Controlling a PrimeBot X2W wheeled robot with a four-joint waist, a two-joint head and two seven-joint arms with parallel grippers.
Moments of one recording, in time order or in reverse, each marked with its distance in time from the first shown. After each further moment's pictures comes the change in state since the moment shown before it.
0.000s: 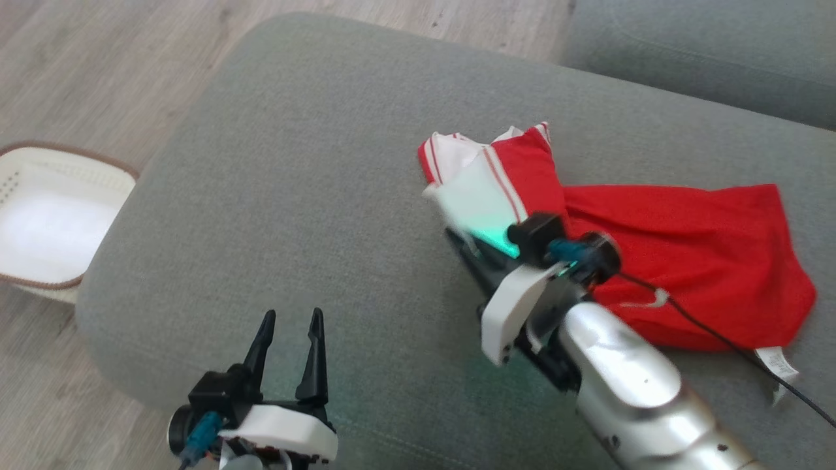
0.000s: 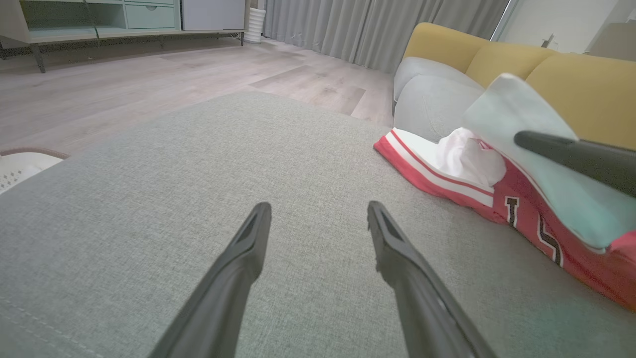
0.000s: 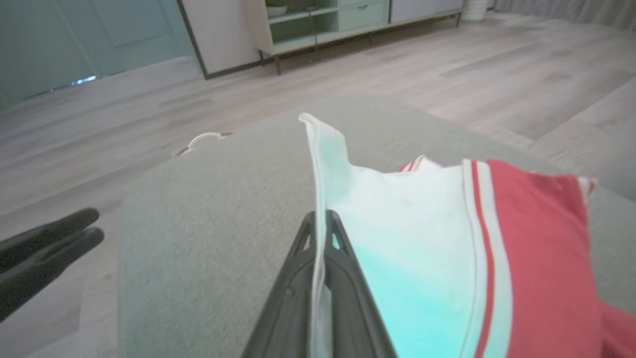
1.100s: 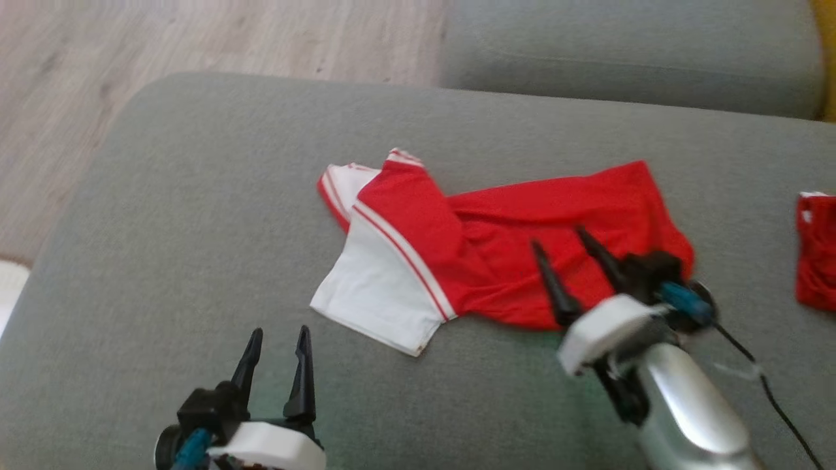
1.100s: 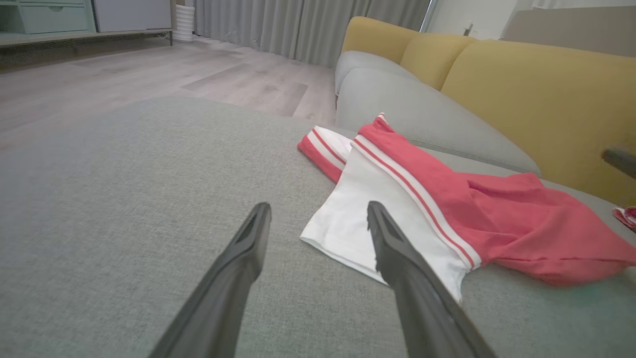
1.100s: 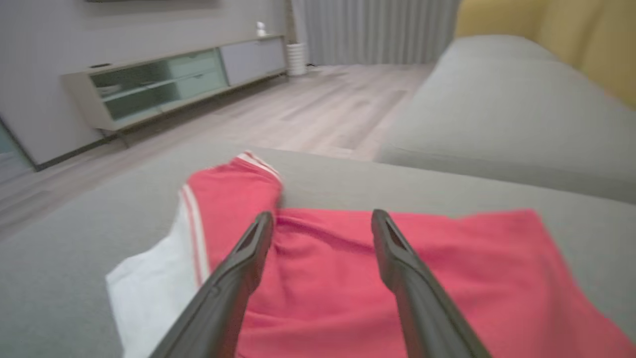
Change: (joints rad) left arm 0.045 0.019 0.017 -0.020 0.000 0.009 0.003; right arm 0.183 -0.007 -0.267 -0.048 -0.098 0.000 -0.135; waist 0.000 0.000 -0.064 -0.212
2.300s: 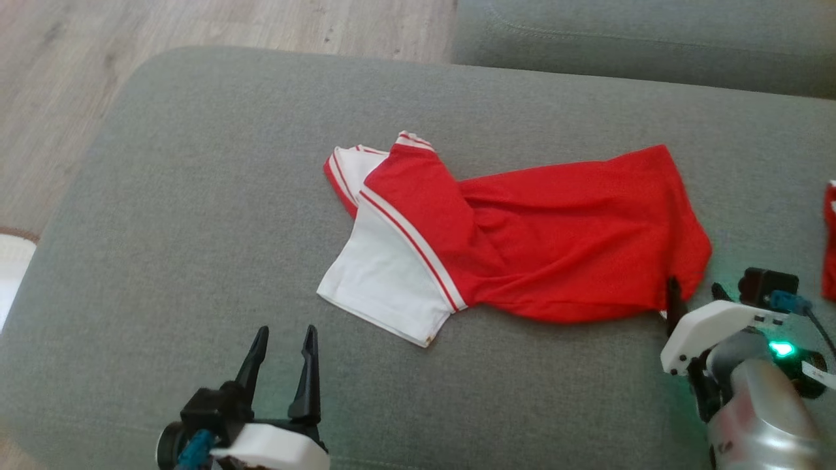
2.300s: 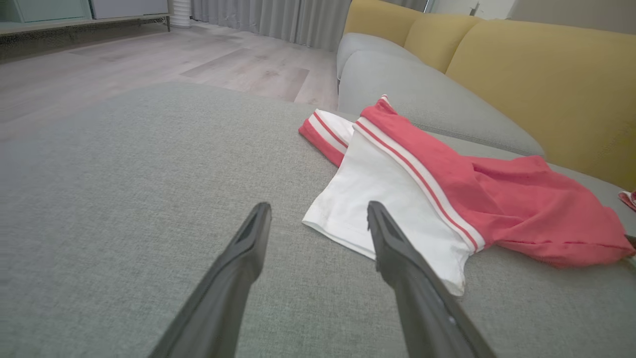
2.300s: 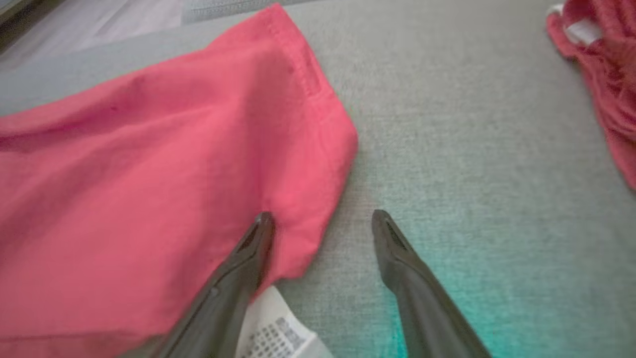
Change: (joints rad) left arm 0.026 0.029 -0.030 -0.079 0.001 0.025 0.035; right arm -0.073 0.019 -0.658 0.366 -0.266 0.000 0.114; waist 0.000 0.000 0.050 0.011
